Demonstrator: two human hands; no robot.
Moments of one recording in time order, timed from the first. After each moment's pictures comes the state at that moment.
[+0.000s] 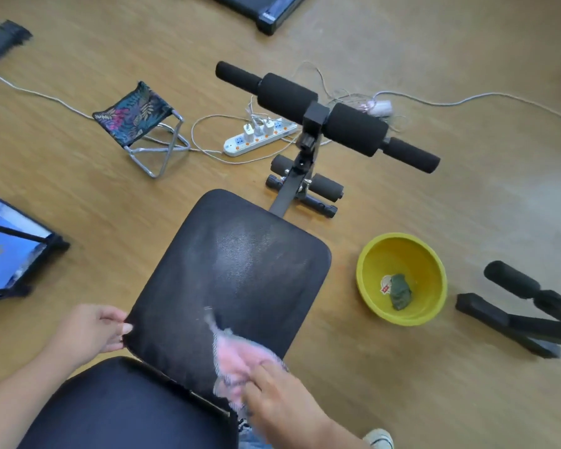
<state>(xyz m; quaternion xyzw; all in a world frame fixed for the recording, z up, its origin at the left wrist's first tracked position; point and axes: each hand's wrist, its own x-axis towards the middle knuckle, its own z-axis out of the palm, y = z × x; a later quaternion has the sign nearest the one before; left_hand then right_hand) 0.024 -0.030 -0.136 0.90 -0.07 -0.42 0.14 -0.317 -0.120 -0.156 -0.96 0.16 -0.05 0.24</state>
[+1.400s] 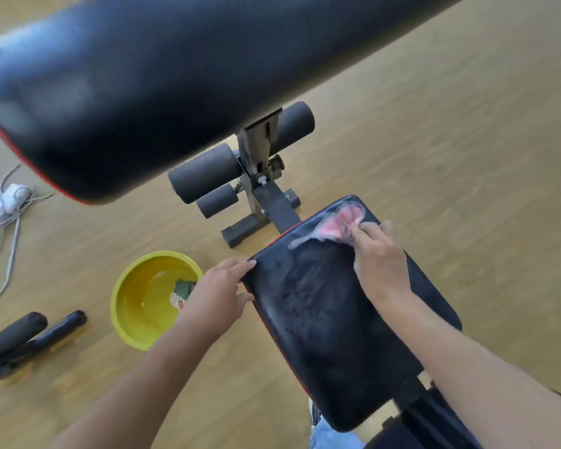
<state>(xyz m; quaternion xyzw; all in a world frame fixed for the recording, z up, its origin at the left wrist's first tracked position) -0.709 -0.343 -0.117 0.42 -0.85 -0.31 -0.07 -0.960 -0.215 -0.132 -0.50 0.85 -0.14 -0.02</state>
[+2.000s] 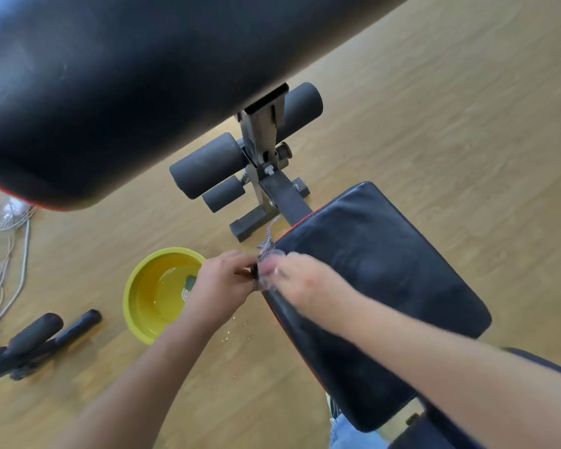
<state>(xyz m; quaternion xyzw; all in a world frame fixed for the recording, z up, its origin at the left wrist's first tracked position) -0.709 -0.362 -0.122 0.42 -0.83 -0.38 0.02 -0.870 -0.256 -0.124 -0.75 0.65 -0.11 0.09</state>
